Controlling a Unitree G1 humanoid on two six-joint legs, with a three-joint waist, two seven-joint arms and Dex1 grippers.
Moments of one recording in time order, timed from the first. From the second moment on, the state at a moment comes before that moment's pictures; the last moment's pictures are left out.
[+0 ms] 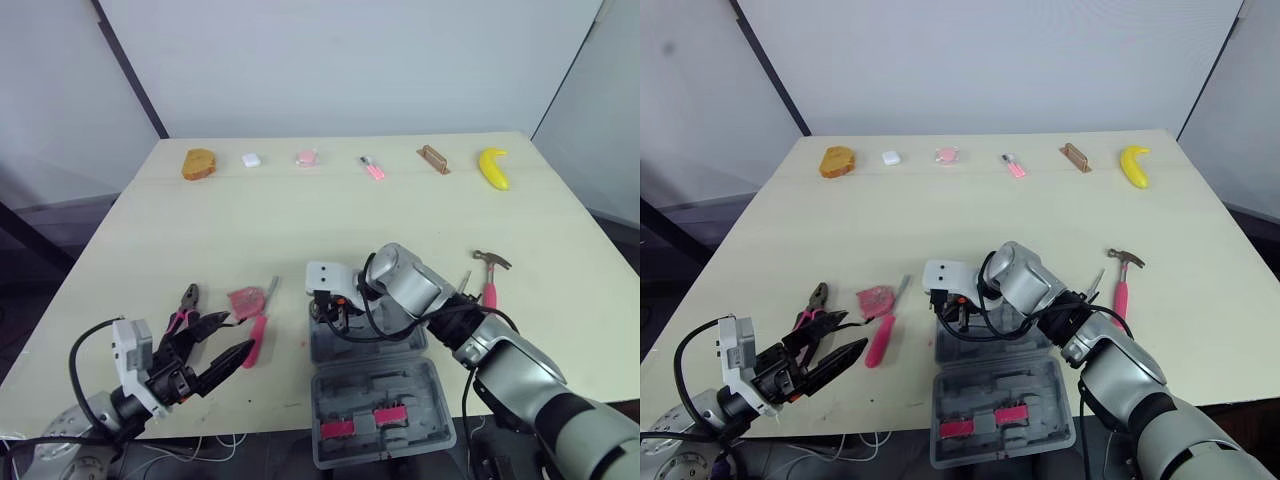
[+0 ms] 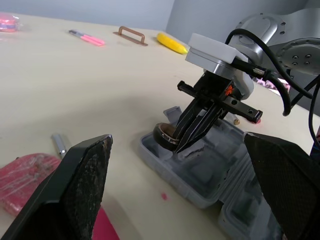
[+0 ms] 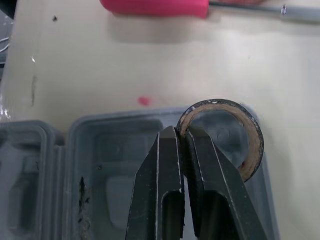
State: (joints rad) left arm 0.36 0.56 0.43 -0.27 -0.75 0.23 -1.05; right arm -0.95 -0.11 0.67 0.44 -0.12 0.60 1.15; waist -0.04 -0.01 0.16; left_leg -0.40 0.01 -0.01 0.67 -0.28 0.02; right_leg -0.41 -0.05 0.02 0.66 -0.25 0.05
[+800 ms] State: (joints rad) left arm 0.36 0.52 0.39 -0.23 -0.71 0.17 -1.09; right arm -0.79 -0.07 0.44 0.45 0.00 0.39 0.98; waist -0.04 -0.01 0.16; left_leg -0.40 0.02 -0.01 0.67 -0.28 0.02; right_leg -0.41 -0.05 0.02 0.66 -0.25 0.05
